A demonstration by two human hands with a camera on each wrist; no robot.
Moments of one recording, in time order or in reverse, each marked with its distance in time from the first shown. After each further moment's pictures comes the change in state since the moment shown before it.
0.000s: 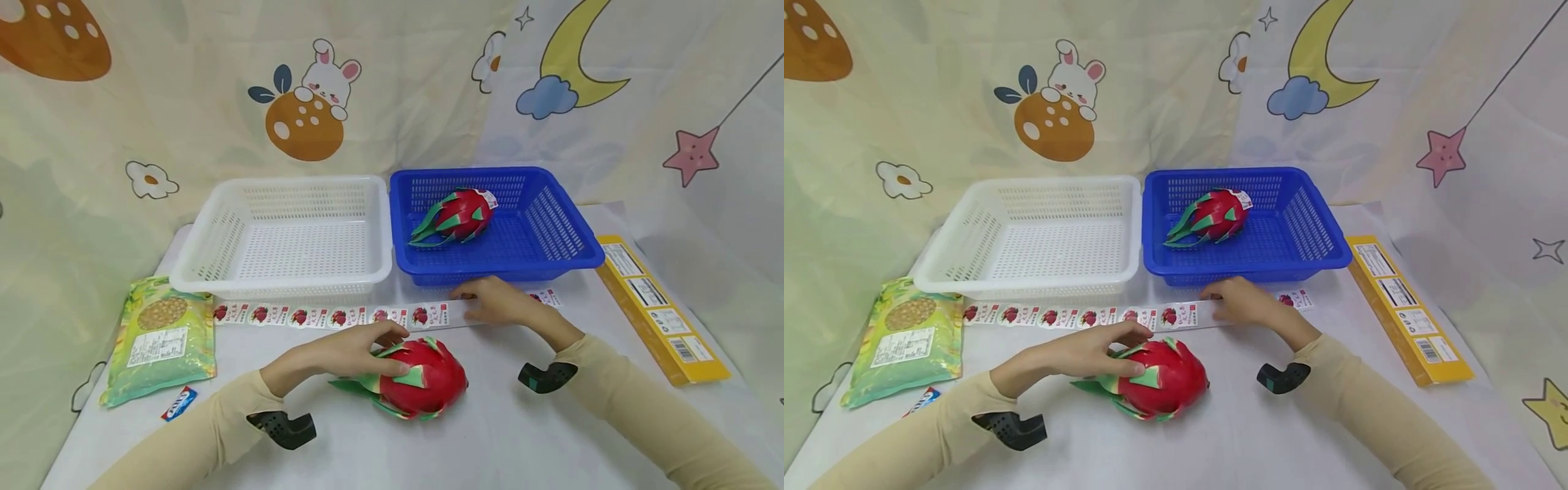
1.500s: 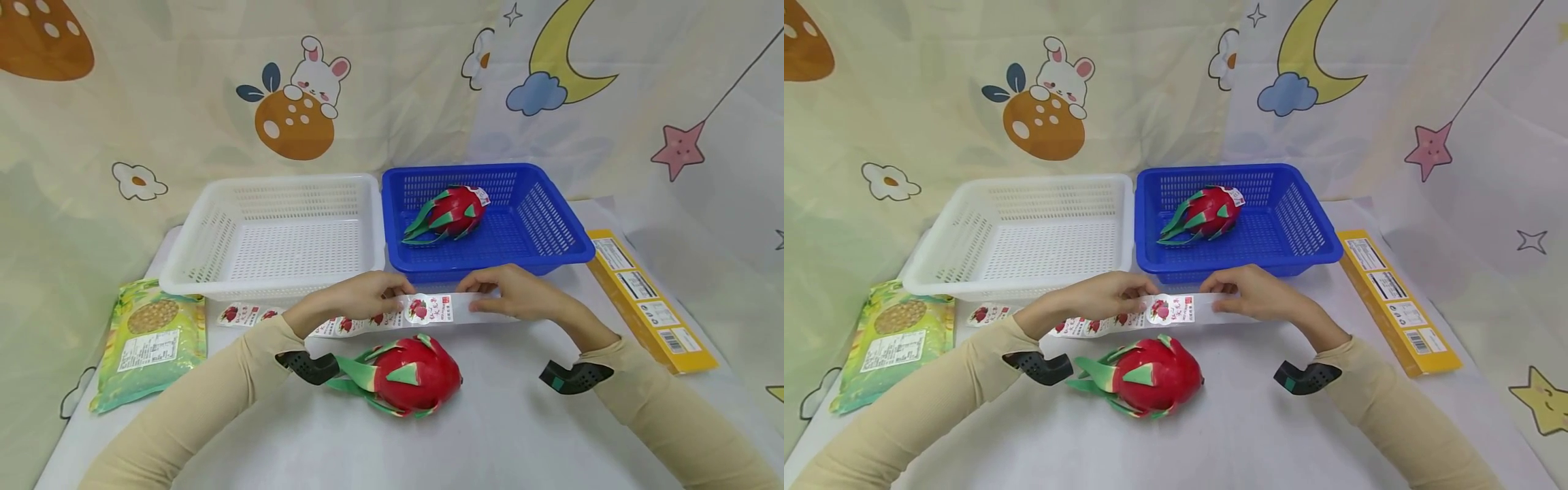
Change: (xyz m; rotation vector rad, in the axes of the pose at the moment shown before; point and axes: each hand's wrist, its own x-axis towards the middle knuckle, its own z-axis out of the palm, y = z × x) left_hand 0.047 0.031 -0.049 0.191 0.037 0.112; right_hand -0.034 -0.005 -0.039 0.212 0.038 -0.060
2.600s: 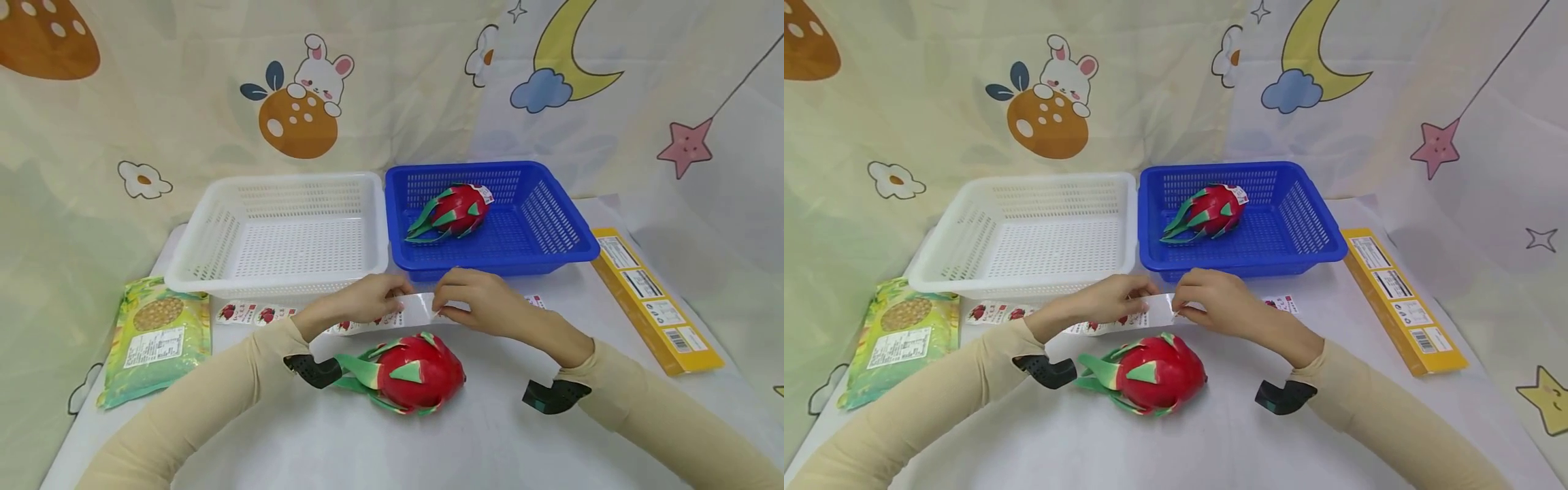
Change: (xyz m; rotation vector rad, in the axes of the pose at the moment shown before) left_hand 0.006 -0.014 0.011 0.047 0.067 -0.025; right_hand 0.015 -0.045 0.030 -0.333 0.291 -0.426
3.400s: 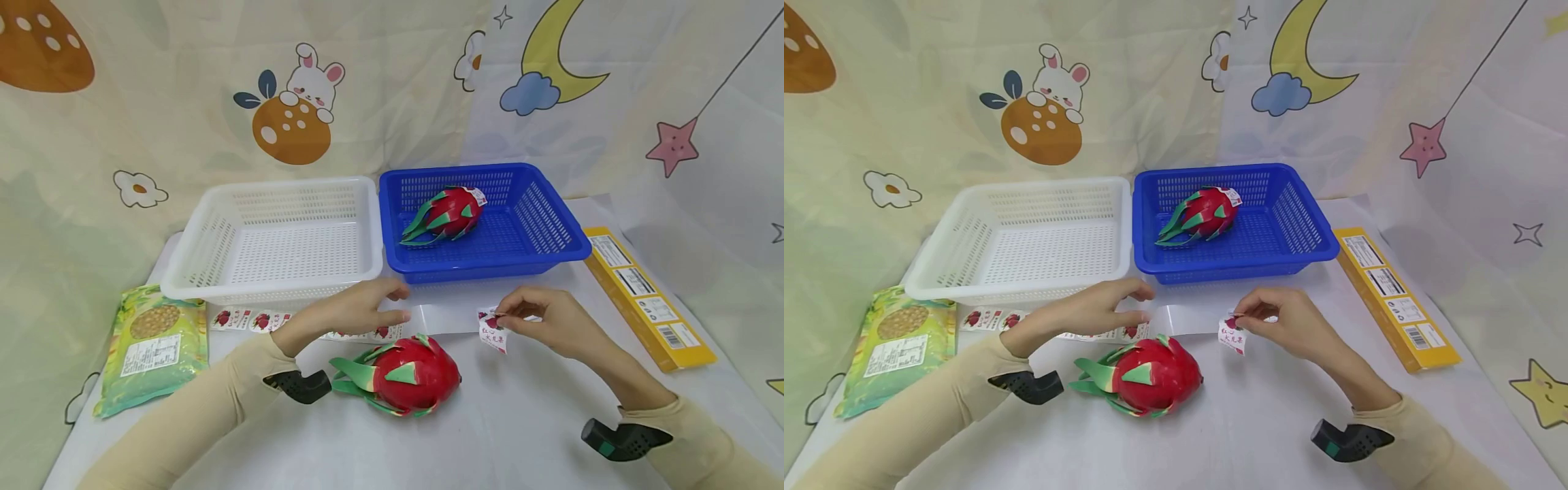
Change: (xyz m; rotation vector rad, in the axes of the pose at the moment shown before) left_hand -0.022 0.021 -0.001 0.079 -0.006 0.031; right_hand -0.084 0.002 -0.032 0.360 0.023 0.633
